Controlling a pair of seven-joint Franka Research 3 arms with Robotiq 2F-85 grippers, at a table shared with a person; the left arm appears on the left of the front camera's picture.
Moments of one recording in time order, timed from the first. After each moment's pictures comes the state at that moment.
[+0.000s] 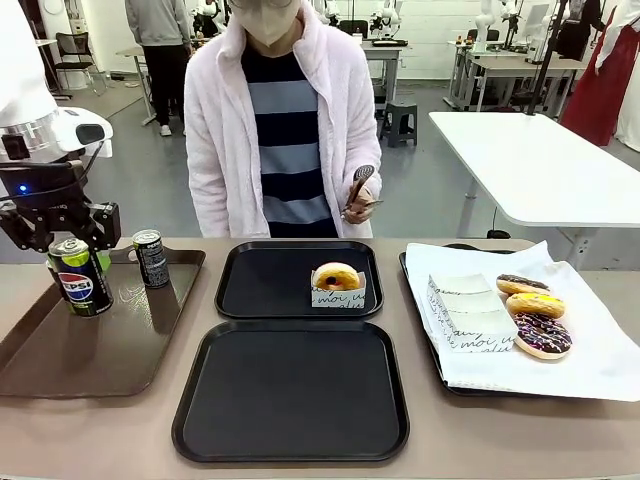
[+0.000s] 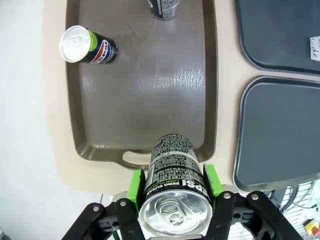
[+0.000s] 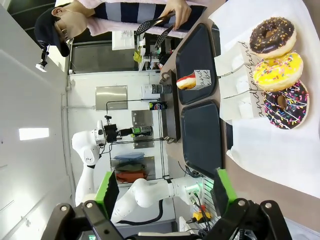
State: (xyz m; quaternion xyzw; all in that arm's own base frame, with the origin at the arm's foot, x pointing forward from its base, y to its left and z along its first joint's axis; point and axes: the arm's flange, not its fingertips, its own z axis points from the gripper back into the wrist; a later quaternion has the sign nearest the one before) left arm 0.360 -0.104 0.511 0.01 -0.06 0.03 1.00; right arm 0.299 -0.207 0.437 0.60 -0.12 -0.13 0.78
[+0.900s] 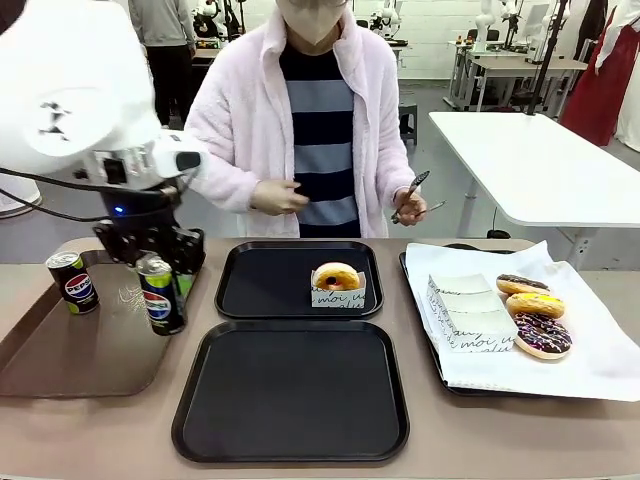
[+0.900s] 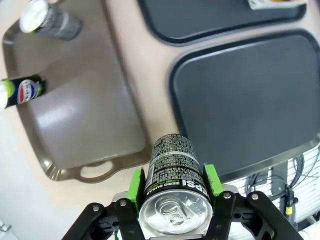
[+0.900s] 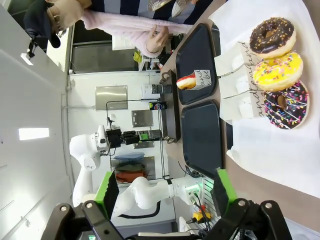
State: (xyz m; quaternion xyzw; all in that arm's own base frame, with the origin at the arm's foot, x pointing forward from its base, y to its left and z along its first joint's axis) left arm 0.343 -0.235 0.488 0.02 -0.04 -0.12 0.99; right arm 0.299 -0.208 0.437 0.60 -0.12 -0.13 0.78
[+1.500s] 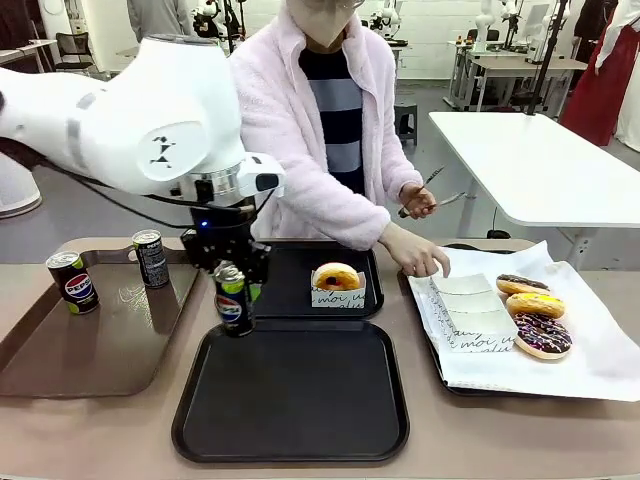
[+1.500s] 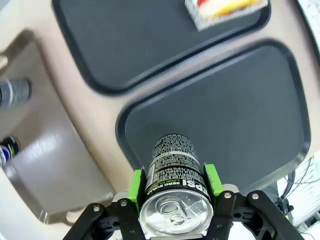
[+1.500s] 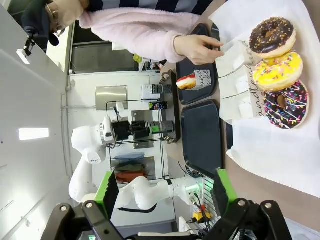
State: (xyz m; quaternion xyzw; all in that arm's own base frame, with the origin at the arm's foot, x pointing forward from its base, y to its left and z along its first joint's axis) left arm 0.389 -0.315 0.457 -0.01 -0.06 -0.19 0.98; right arm 0.299 -0.208 0.437 0.60 -0.12 -0.13 0.78
